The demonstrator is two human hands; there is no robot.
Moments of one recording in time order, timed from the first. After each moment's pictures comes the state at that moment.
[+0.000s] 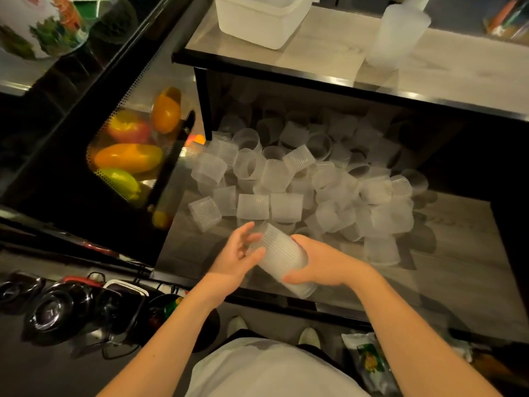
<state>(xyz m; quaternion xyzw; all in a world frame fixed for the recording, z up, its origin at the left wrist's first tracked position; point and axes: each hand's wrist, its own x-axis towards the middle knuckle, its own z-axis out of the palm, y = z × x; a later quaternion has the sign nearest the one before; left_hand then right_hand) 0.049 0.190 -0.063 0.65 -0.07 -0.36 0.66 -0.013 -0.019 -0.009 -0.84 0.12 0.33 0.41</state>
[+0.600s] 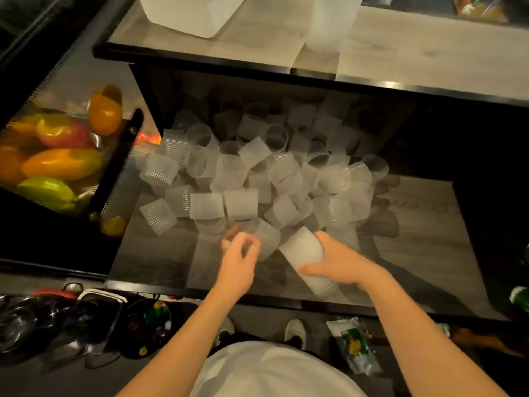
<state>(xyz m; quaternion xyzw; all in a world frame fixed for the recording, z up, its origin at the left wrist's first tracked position) 0.004 0.090 -0.071 0.81 -0.07 -0.25 0.52 -0.073 -0.118 -0.019 -0.83 0.25 0.30 0.41</state>
